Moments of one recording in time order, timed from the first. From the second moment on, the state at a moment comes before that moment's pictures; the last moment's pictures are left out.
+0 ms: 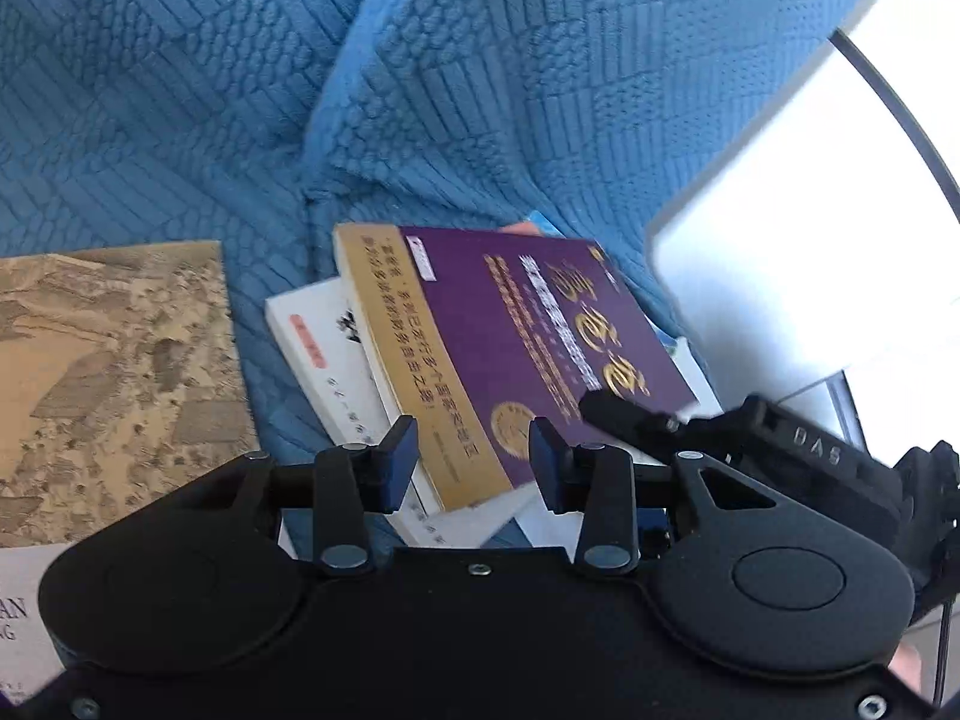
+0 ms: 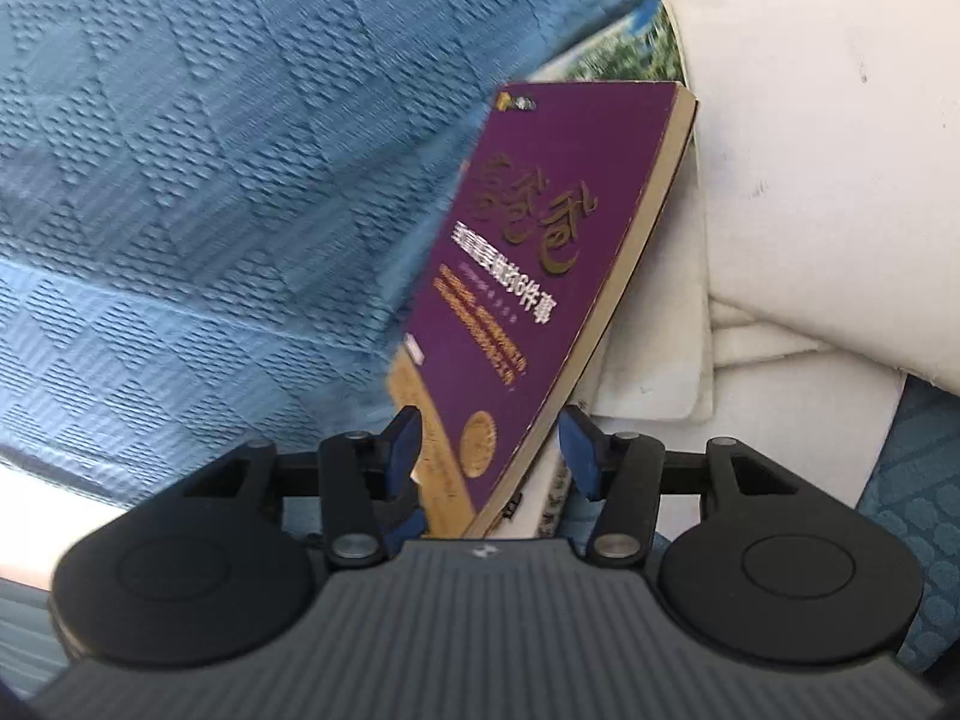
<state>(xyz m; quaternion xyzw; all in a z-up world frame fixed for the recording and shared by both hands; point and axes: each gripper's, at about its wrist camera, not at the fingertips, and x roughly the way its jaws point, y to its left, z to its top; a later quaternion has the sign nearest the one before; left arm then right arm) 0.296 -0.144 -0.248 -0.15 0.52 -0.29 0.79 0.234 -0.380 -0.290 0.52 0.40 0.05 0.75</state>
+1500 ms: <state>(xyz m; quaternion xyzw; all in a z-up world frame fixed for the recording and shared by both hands) 0.347 -0.129 -0.255 -0.22 0.50 -0.25 0.80 0.249 -0.405 -0.294 0.49 0.39 -0.04 0.78</state>
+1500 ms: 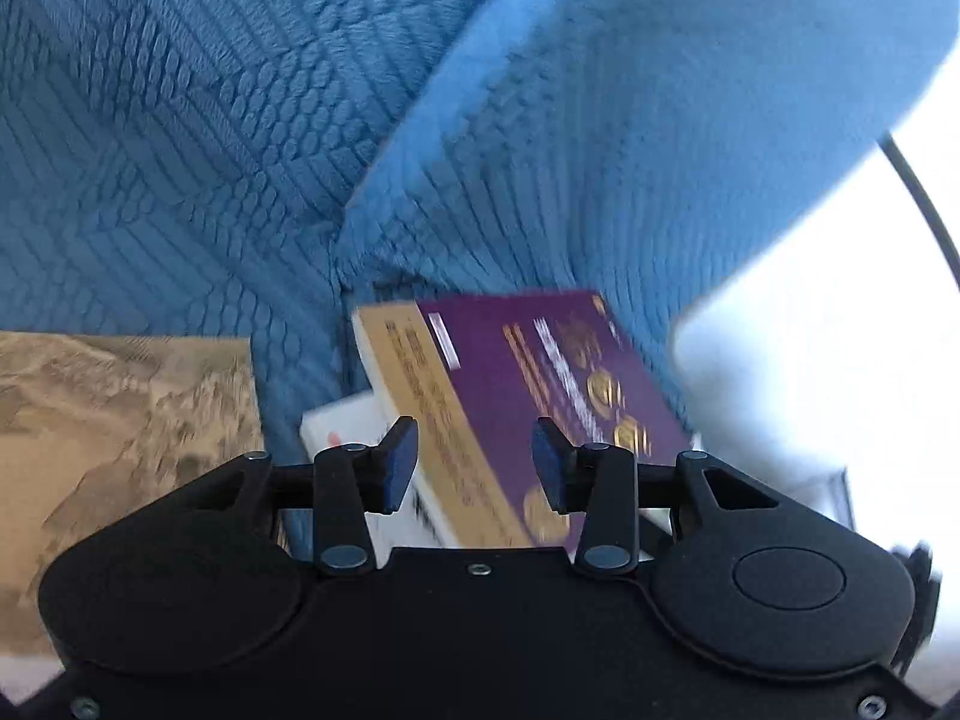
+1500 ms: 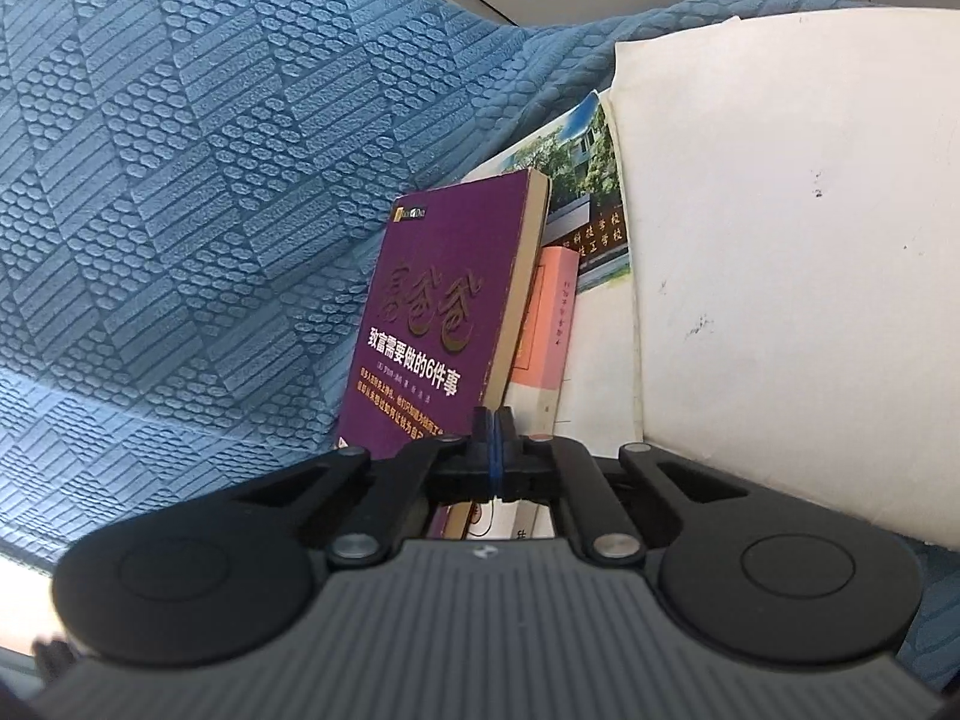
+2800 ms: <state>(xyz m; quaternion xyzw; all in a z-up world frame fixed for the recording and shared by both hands) 0.401 -0.118 -0.304 -0.34 0.52 -0.19 0.76 0.247 -0.405 -0.291 0.52 0.40 -0.03 0.76</state>
